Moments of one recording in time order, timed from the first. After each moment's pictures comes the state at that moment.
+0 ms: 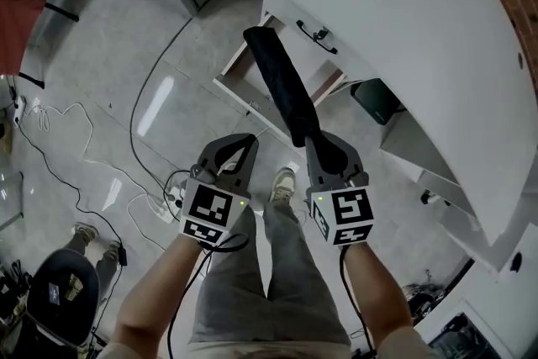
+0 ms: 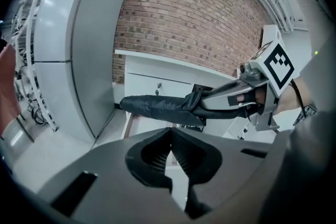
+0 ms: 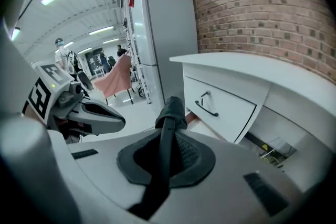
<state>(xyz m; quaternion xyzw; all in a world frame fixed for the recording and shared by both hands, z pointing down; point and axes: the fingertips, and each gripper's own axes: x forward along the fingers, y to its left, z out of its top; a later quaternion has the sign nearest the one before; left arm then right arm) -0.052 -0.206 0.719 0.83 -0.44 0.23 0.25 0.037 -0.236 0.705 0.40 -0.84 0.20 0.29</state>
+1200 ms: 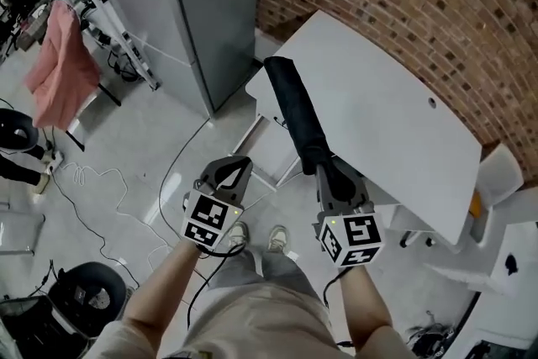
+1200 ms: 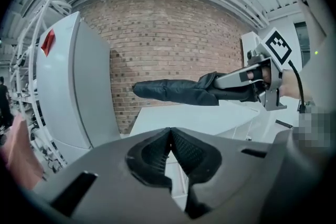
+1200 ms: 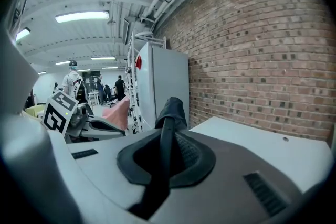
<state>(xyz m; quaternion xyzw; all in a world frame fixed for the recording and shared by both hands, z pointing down) -0.064 -0.168 0.341 0.87 -0.46 0.18 0.09 0.069 -0.178 0.281 0.48 -0.86 0.10 0.15</state>
